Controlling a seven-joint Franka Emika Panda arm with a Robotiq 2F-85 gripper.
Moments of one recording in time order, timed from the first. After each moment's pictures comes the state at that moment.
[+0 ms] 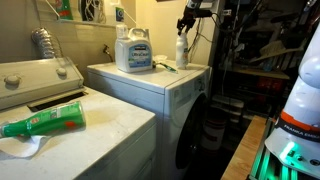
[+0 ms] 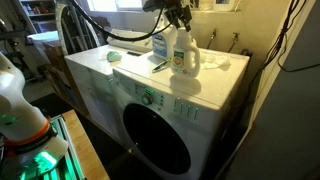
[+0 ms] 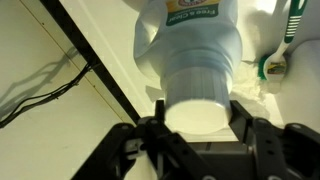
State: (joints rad) arm -0.12 -0.02 -0.11 -1.84 -0.14 2.35 -0.04
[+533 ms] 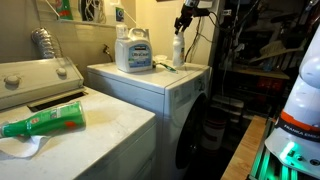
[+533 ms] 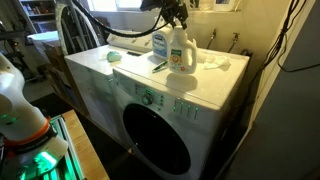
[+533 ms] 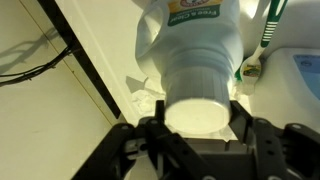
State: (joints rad) arm -0.10 -0.03 -0.09 -1.85 -0.09 2.36 -0.16
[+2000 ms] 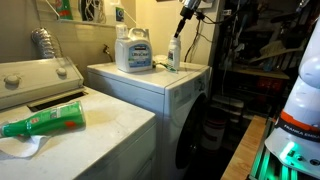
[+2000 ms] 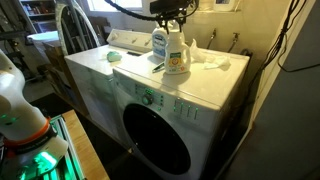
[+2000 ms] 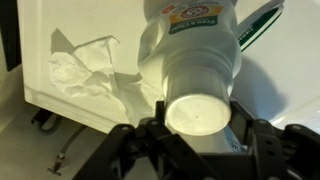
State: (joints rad) arm -0.12 0.03 -0.11 -1.78 0.26 2.20 -1.02
